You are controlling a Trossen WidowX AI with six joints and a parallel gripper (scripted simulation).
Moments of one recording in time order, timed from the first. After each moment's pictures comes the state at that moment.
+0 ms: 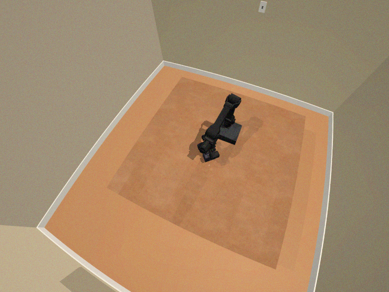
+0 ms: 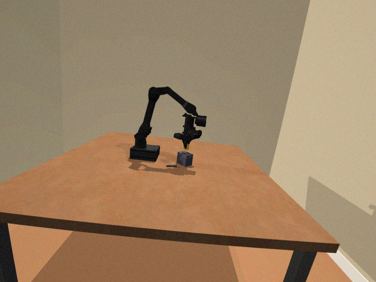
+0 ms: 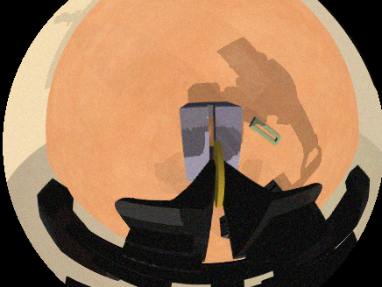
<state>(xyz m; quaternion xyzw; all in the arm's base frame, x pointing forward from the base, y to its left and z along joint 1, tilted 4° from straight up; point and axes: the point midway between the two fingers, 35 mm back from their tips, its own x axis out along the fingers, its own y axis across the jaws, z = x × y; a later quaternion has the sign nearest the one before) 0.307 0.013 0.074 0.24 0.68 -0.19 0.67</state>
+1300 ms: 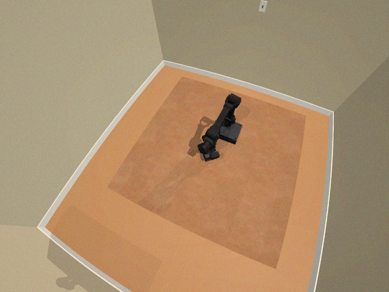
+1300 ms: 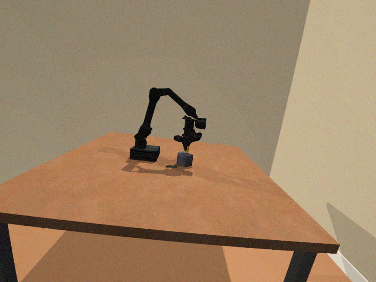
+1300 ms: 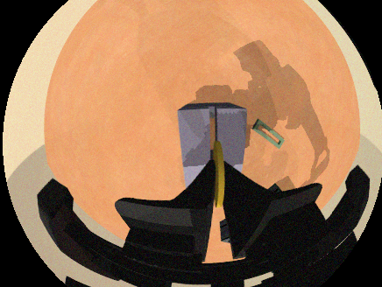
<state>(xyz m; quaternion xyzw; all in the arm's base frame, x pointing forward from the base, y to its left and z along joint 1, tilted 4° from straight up) 0.307 0.014 0.062 0.24 0.68 -0.19 0.67</state>
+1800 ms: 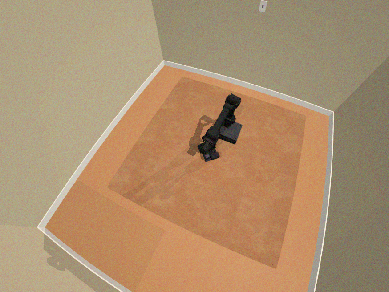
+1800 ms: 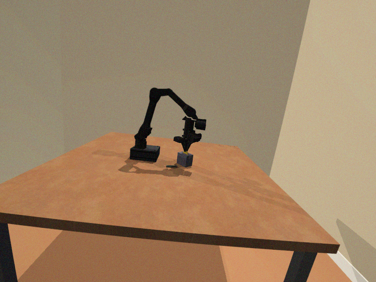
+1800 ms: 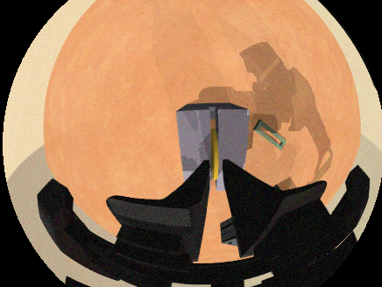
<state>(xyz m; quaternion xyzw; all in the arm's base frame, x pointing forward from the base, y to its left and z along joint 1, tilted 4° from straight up) 0.308 0.015 0.056 0.24 0.68 -0.19 0.67</state>
